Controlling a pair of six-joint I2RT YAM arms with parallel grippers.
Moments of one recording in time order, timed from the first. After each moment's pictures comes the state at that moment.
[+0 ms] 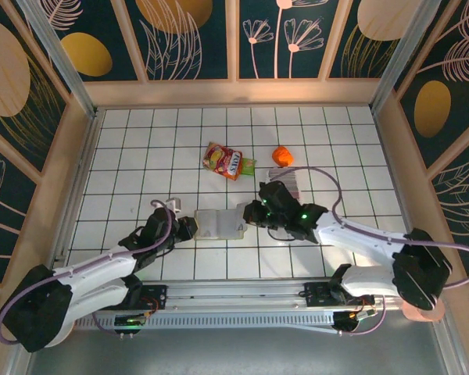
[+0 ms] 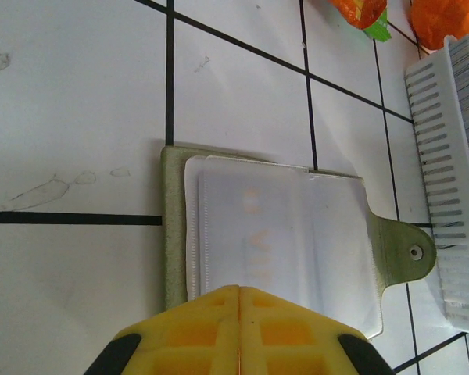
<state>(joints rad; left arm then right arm) -0.66 1.01 0.21 0.14 0.04 -0.88 0.91 1.25 0.69 -0.18 -0.08 1.01</state>
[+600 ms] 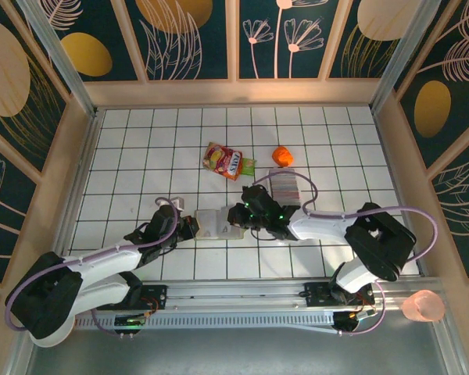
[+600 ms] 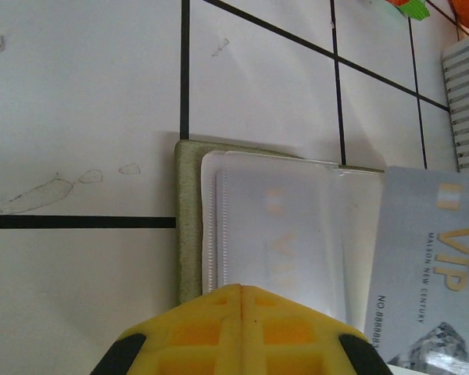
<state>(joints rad) -0.66 1.10 0.24 0.15 0.04 -0.87 0.94 1.53 0.69 0.11 -0.11 1.03</state>
